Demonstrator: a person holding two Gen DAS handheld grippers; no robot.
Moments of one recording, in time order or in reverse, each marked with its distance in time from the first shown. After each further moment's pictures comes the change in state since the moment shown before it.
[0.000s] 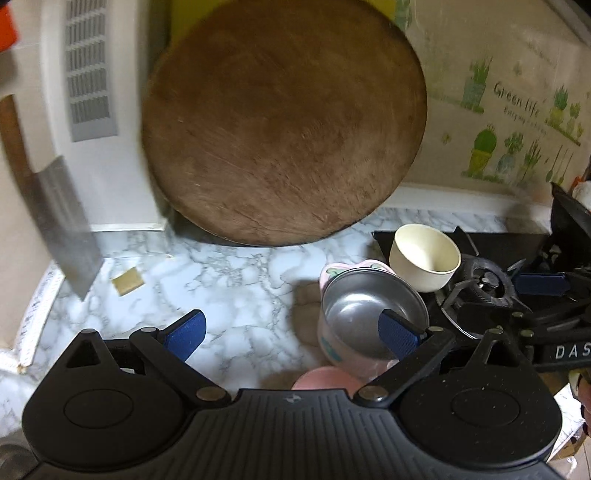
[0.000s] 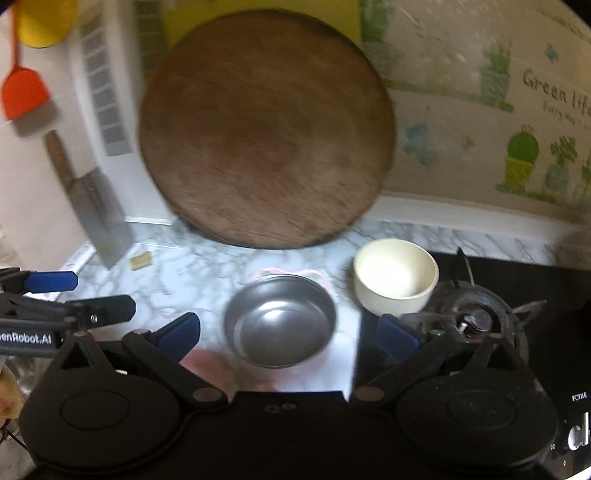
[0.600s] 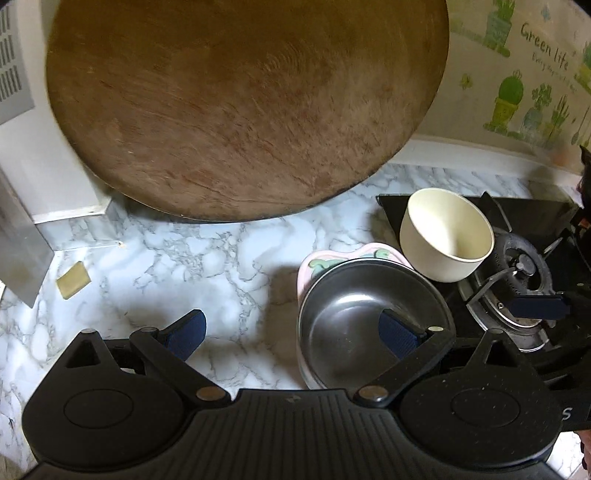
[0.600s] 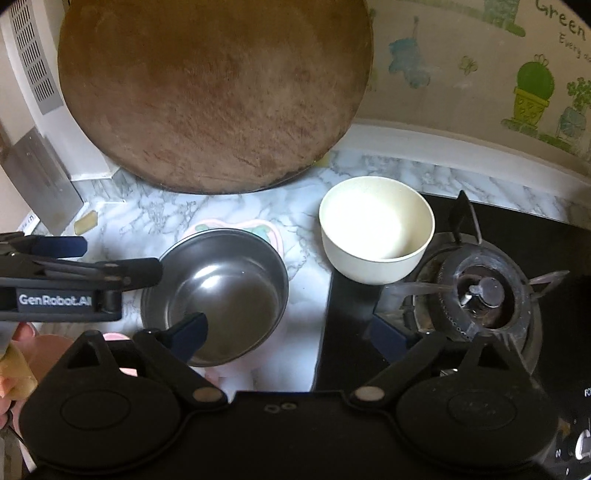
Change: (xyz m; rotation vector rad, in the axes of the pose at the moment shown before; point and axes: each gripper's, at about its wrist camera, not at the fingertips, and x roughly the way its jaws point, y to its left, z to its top) left arm 0.104 -0.032 0.020 0.032 0.156 0.022; right arm 0.083 -0.036 0.001 0.026 0.203 -0.018
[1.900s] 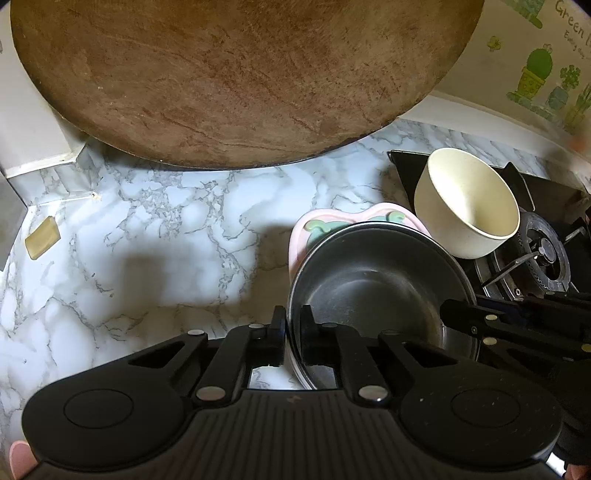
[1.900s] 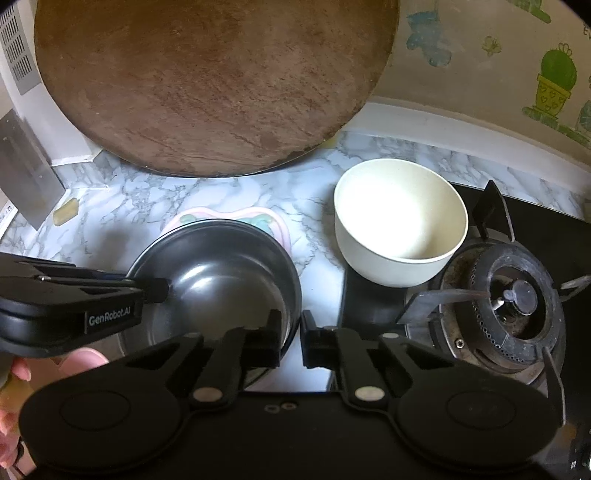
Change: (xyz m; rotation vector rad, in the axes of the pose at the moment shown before) left arm 0.042 -0.001 0.000 -0.052 0.147 -0.016; right arm 0.040 0.012 0.009 -0.004 0.040 -0.036
